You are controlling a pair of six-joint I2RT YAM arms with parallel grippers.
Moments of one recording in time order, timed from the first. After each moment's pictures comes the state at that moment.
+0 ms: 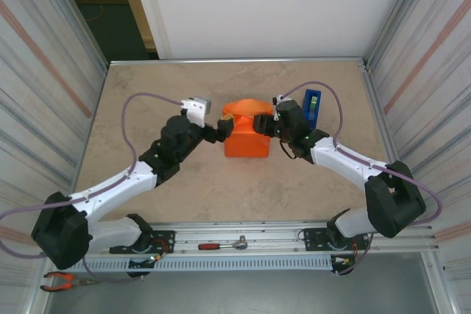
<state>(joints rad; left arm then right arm) -0.72 1.20 0.71 0.29 -0.15 -0.19 0.58 1.41 0.85 -0.03 0.06 0.52</state>
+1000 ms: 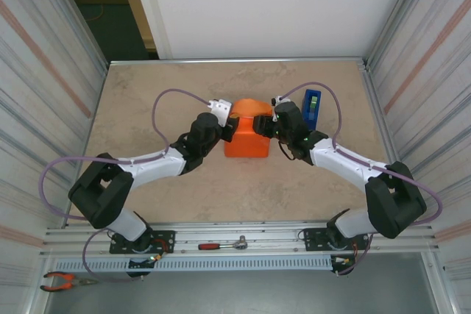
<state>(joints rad) -0.74 1.54 0.81 0.44 -0.25 -0.09 0.60 1.40 0.84 -0.02 0.08 0.52</state>
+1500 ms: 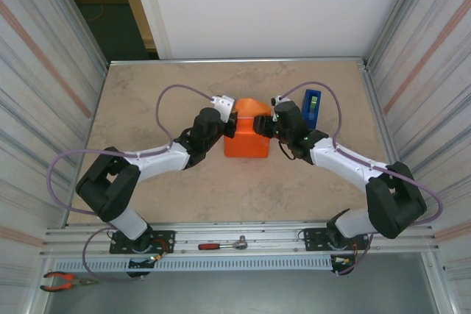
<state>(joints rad) -0.72 1.61 0.86 0.44 -0.21 -0.08 0.59 1.40 0.87 -0.06 0.07 0.52</state>
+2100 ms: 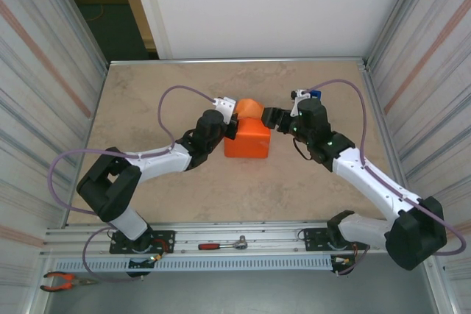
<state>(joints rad) -0.75 1.61 0.86 0.42 -0.28 -0.08 0.53 1.16 0.85 -0.15 0.01 0.57</state>
